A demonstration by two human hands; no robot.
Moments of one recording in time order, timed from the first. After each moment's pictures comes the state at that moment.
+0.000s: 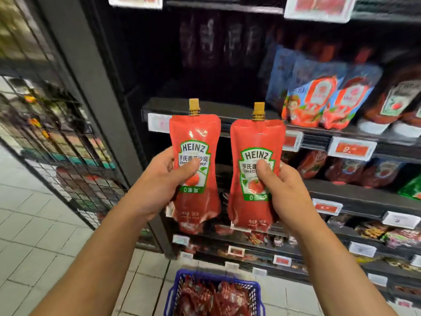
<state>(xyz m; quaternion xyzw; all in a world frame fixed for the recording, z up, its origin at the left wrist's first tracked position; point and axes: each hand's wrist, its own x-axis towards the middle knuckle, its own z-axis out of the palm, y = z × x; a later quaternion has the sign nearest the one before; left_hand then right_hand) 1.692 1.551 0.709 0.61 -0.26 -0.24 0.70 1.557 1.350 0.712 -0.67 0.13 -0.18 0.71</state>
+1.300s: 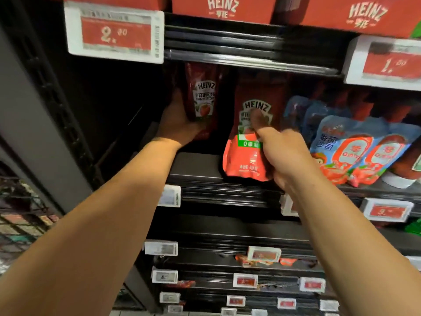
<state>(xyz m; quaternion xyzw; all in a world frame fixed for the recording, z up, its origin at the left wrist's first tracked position) 1.949 1.393 0.769 0.75 -0.34 0.02 0.57 1.760 1.286 0.795 -0.65 0.31 -0.30 0.63</state>
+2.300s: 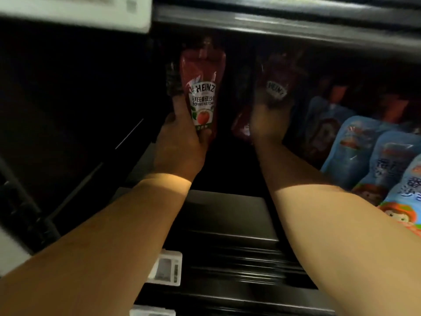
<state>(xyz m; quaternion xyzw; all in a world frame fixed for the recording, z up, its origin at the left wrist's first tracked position) 1.977 1.369 0.750 0.82 -0.26 0.19 0.47 1.953 1.195 0.775 -0.63 0.36 -0.52 0.45</state>
